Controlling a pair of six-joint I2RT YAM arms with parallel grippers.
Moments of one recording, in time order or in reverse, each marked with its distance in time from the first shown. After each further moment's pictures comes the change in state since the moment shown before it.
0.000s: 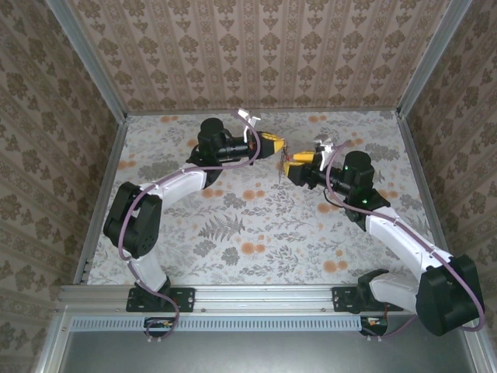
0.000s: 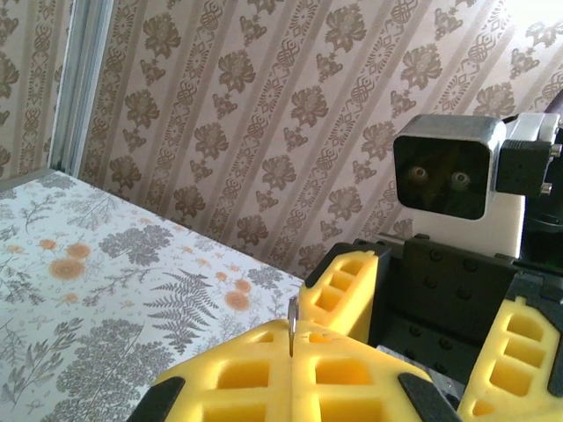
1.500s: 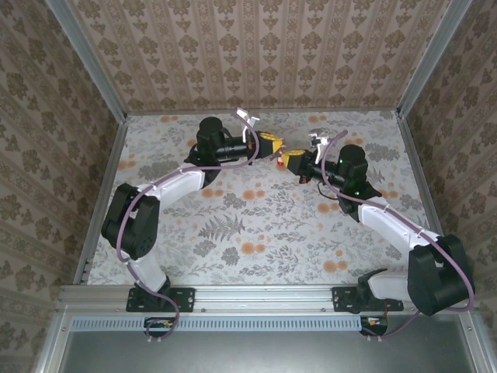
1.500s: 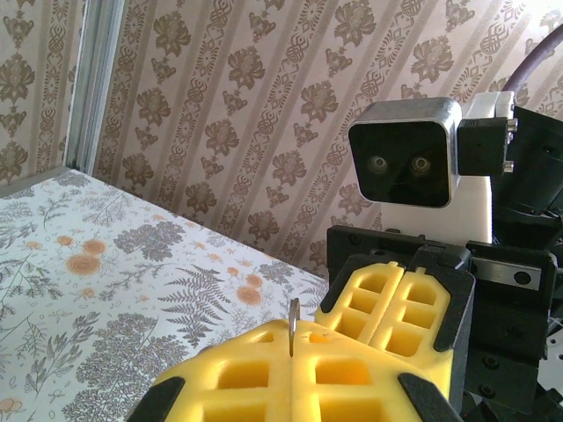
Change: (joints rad) left arm 0.004 -0.016 0.000 -0.045 -0.006 0.042; right arm 0.001 0.136 0.041 0.143 -0.092 0.108
